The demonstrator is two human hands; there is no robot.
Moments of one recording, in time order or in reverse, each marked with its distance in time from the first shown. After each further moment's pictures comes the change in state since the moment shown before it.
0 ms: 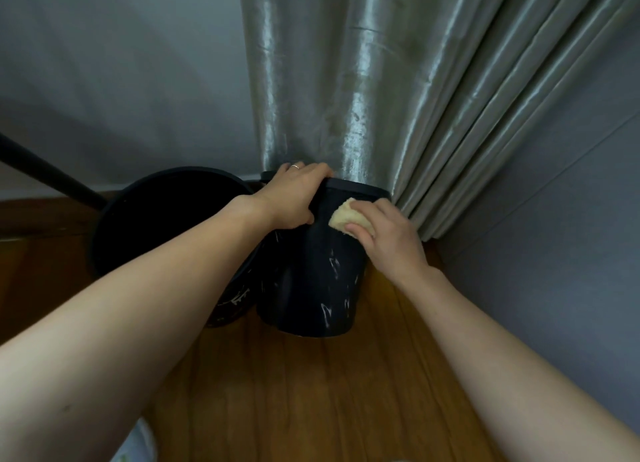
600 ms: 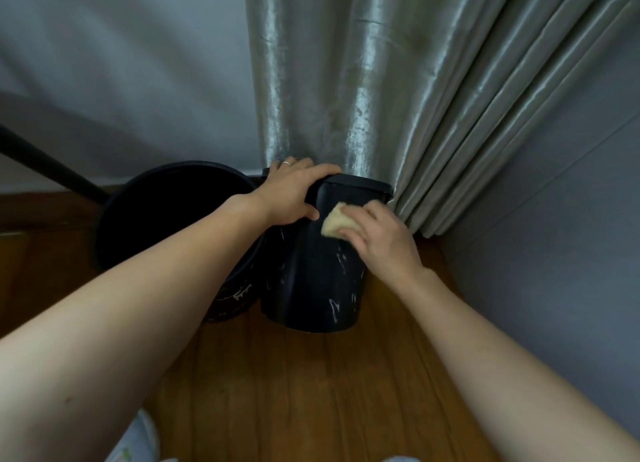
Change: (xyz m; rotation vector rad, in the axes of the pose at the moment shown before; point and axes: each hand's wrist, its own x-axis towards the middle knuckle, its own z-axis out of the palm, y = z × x) left_hand -0.006 -0.009 0.005 -0.013 0.025 -0.064; right_hand -0.006 -0.008 0.010 -0.025 0.000 -0.113
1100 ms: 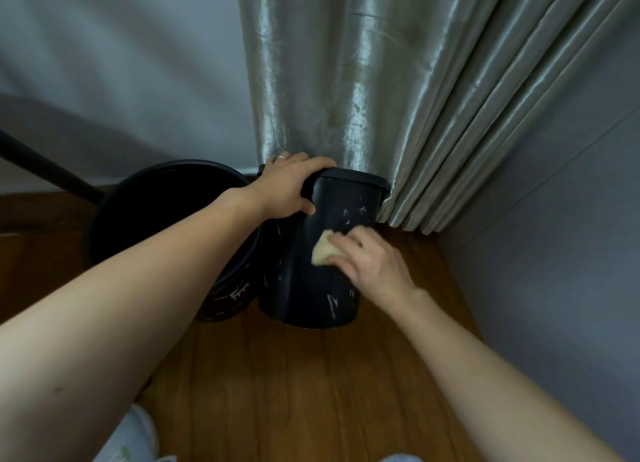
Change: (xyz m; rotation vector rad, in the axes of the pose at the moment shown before) left_hand 0.006 -0.003 -0.002 -0.045 -0.010 -0.026; right_hand -0.033 -0.013 0.011 -0.024 -0.049 -0.125
